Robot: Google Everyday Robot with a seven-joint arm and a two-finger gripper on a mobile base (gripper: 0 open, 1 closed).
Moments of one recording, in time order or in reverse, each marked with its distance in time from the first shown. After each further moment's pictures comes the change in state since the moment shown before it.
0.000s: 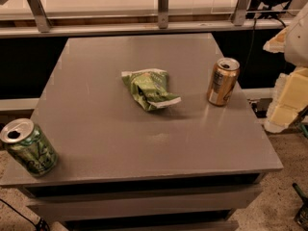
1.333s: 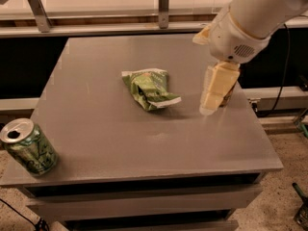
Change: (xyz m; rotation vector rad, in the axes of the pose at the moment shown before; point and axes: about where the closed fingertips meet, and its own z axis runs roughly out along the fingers) arm -0.115 -0.026 0.055 -0.002 -0.193 -0.253
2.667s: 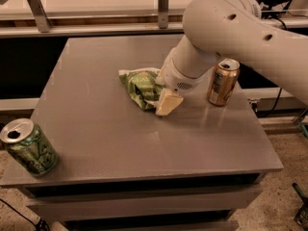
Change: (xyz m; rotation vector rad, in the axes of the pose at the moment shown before) arm -0.039 -0.016 0.136 0.024 -0.026 -0.038
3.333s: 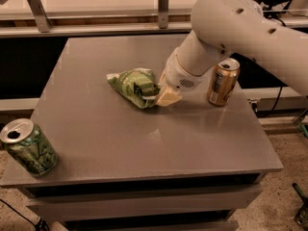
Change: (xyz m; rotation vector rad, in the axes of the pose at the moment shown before) arm 0.000 0.001 0.007 -0.085 -0.079 0.062
